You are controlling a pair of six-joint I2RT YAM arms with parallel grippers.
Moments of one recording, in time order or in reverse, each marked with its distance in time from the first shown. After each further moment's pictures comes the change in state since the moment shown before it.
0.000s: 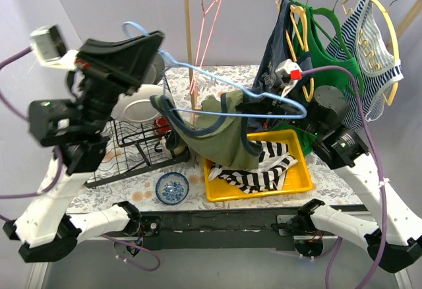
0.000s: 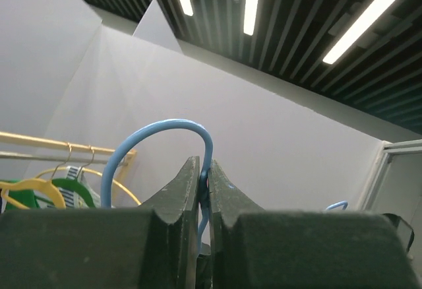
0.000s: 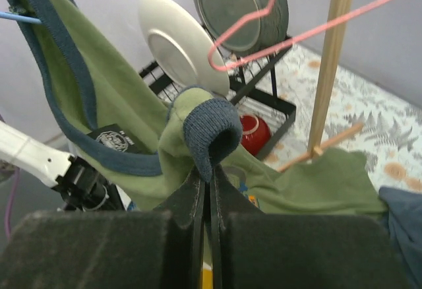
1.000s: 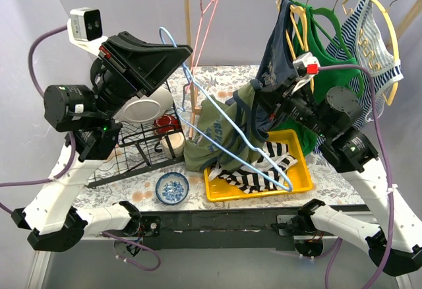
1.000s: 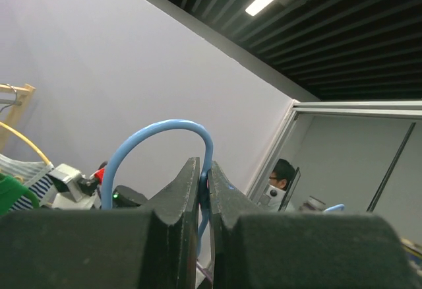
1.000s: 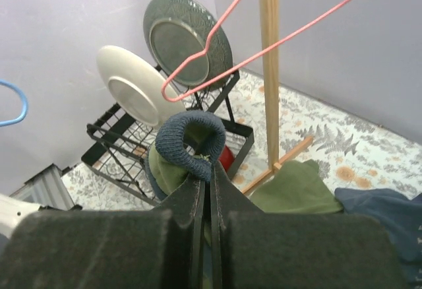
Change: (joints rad) left arm 0.002 0.102 0.034 0.082 0.268 -0.348; right arm 0.000 -0.023 0.030 -0.011 0.190 0.016
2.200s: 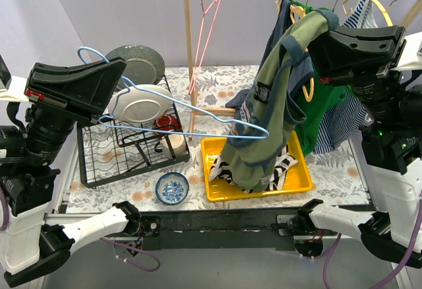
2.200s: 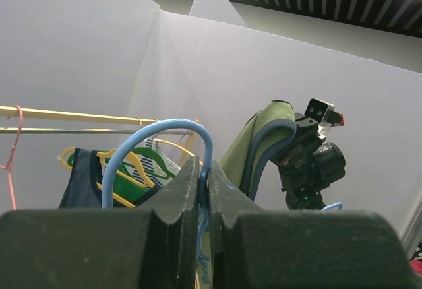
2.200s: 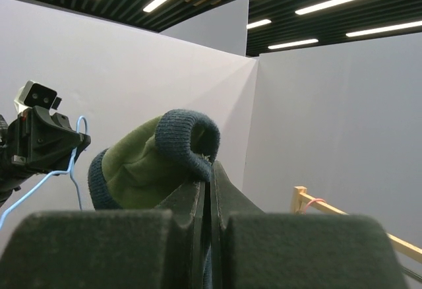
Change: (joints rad) left arm 0.000 -0.222 0.159 -0.588 -0.288 0.643; right arm 0.000 0.152 0.589 0.331 -0.106 0.015
